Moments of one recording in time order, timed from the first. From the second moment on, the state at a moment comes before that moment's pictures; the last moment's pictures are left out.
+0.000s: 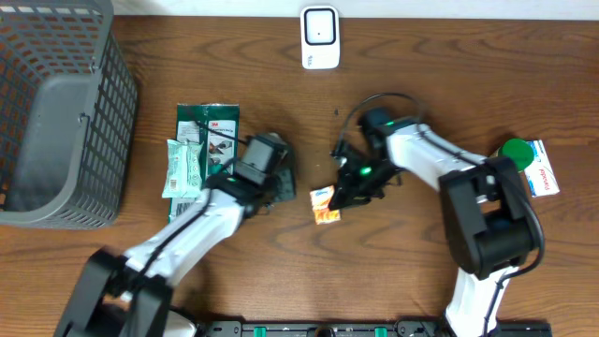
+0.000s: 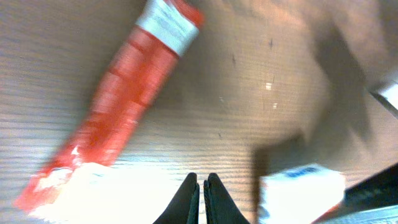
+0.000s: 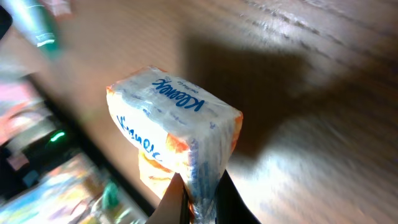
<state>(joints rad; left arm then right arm) -0.49 1.53 0.81 -0.33 0.11 -0.65 0.34 2.02 1.23 -0.93 -0.74 0.00</state>
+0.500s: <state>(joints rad) -0.33 1.41 0.81 -0.47 0.21 -0.64 0.10 1.97 1.24 -1.22 -1.31 -0.55</state>
